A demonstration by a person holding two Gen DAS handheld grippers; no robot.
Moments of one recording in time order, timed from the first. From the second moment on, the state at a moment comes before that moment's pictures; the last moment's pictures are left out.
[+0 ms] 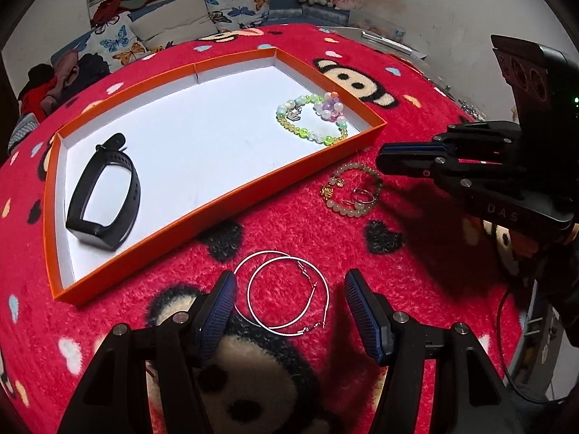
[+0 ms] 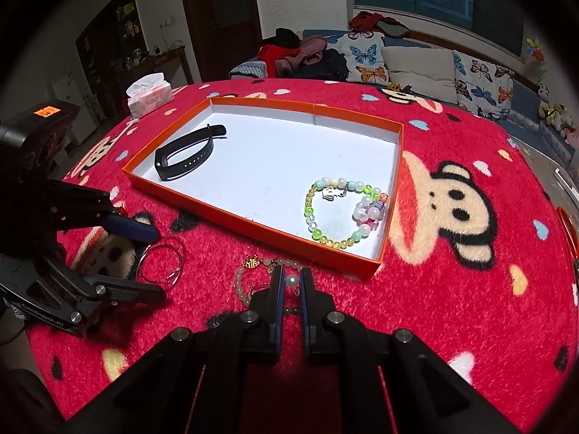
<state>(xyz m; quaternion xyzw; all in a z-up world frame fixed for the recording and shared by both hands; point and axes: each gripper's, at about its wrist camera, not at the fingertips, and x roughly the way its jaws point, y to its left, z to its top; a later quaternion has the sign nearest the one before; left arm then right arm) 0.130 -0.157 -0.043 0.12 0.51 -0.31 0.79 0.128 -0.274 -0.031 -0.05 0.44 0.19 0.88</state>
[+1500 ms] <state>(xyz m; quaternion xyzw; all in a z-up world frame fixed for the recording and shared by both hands) 0.119 -0.165 -0.046 0.18 0.51 -0.31 0.78 0.127 -0.270 -0.026 -0.04 0.43 0.19 0.88</state>
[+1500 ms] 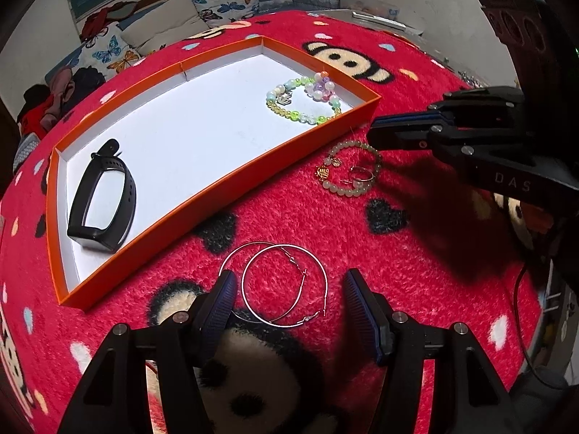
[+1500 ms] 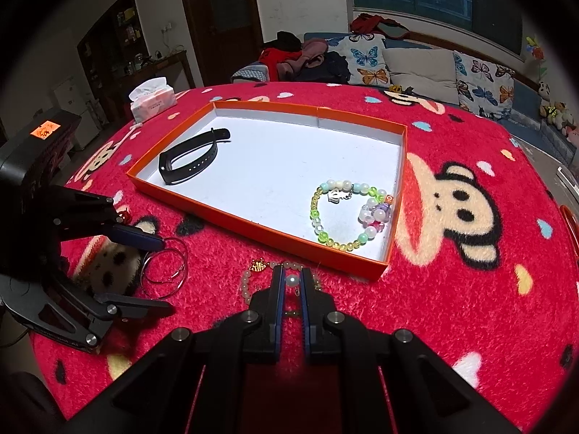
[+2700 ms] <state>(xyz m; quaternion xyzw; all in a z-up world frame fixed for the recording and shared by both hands) 0.188 -0.141 0.032 0.12 0.46 -0.26 0.84 0.155 -0.274 0.014 -0.03 0.39 0.18 0.90</state>
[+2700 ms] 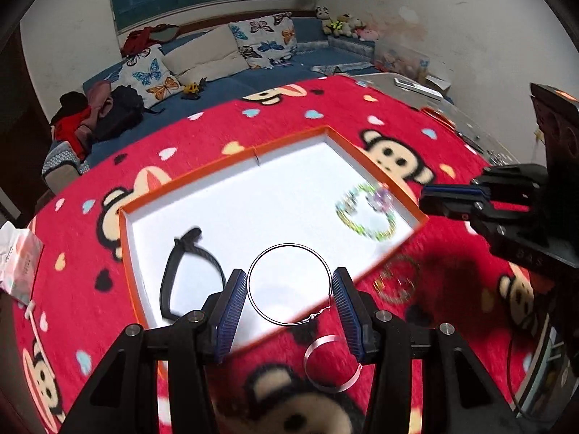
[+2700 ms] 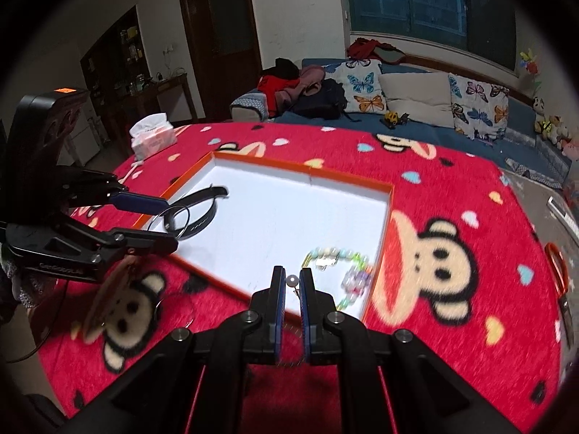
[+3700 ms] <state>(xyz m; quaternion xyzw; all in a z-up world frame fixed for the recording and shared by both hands) 0.238 -0.159 -0.025 0.13 0.51 -0.24 0.81 0.197 -0.278 -0.031 -0.02 0.45 0.15 0.88</state>
